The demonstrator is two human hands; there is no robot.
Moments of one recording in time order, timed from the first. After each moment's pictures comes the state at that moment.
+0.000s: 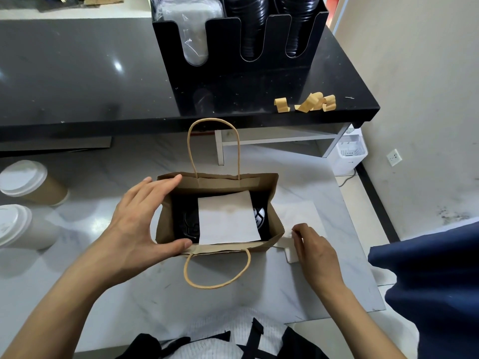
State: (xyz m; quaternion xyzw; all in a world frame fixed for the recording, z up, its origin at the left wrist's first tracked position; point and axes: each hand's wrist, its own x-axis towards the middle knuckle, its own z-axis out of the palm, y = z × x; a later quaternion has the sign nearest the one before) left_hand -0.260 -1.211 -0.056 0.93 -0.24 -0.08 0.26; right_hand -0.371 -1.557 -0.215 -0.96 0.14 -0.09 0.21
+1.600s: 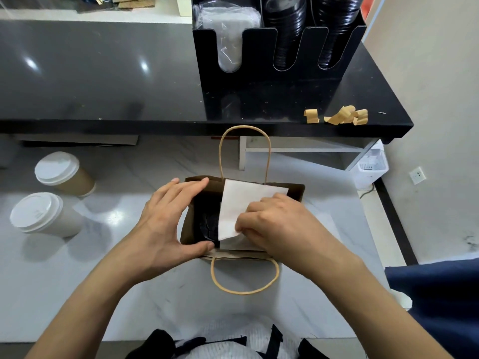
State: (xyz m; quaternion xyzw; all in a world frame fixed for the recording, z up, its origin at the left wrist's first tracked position) left_hand -0.262 -1.211 -0.054 0.93 -0.25 -0.08 0.27; right_hand -0.288 -1.461 -0.040 -0.95 -0.29 -0.05 0.12
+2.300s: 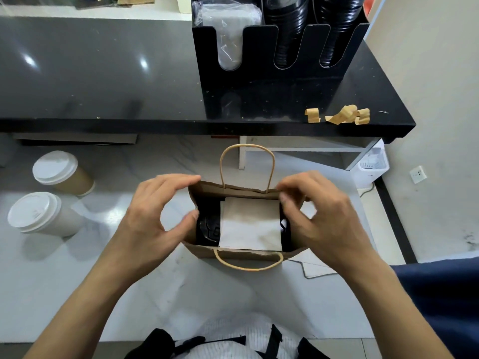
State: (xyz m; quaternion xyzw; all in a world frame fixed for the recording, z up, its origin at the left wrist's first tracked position) left_hand -0.264 -1.213 -0.044 0.91 -0.21 0.07 0.35; right_hand -0.301 -1.502 -0.037 -0.92 -0.10 -0.18 0.35
